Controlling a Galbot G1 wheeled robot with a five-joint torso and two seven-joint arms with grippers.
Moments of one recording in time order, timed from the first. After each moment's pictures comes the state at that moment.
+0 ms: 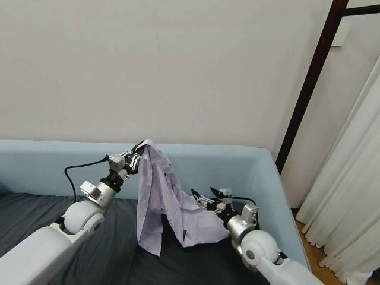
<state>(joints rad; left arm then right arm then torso) 0.72 -0.63 0.01 -1.74 -0.73 -0.45 0.00 -0.82 1.13 -0.16 1.70 0.95 -0.03 0.10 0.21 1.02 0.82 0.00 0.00</state>
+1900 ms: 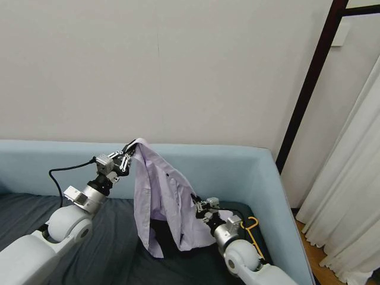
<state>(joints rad) 0.82 -0.65 -0.10 -1.75 -0.70 -0.48 0.01 -0.81 1.07 -0.15 1.61 0.74 0.10 0.03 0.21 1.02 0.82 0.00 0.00</state>
